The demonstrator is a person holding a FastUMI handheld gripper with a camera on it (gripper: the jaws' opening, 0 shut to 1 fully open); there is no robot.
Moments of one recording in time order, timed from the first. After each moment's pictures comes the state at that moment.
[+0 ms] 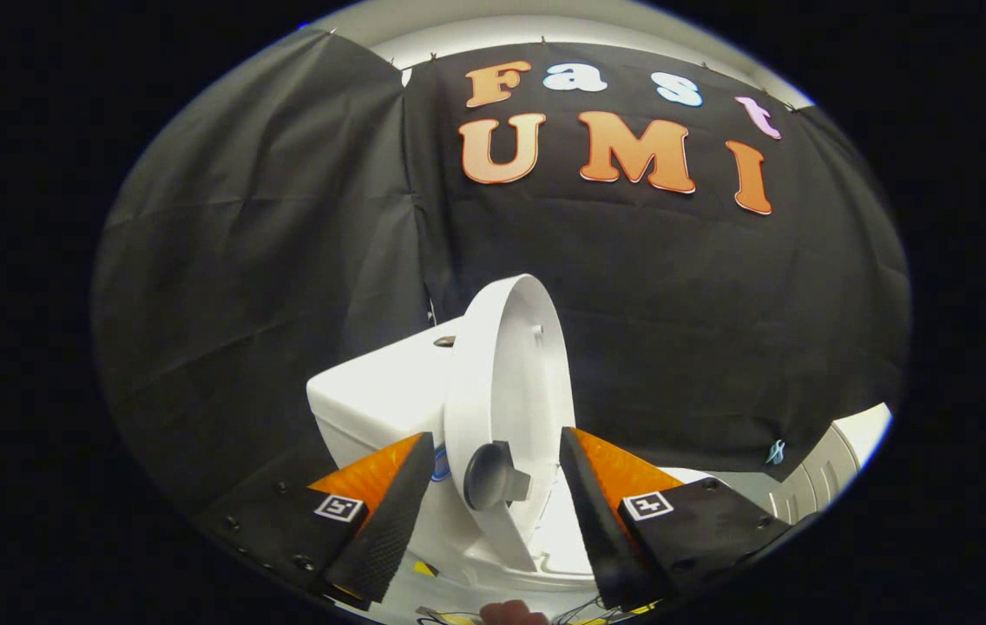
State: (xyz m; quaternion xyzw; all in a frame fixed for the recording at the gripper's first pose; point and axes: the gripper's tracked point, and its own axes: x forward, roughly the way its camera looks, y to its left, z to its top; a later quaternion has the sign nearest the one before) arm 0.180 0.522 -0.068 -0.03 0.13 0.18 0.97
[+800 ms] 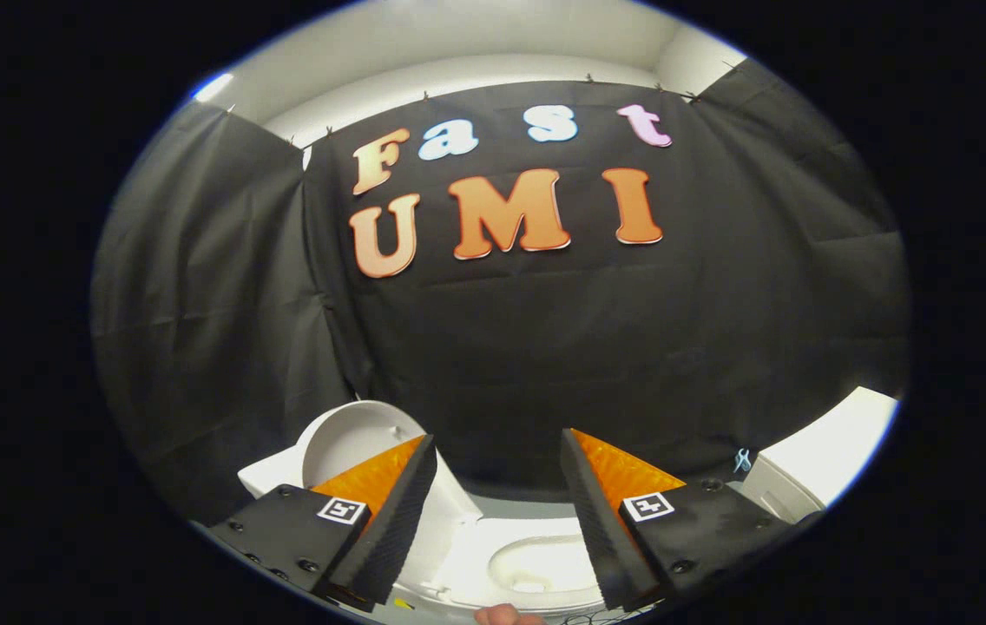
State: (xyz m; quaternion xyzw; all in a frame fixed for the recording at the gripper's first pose) arm 0.218 0.276 0.074 0.05 0.03 0.08 0.99
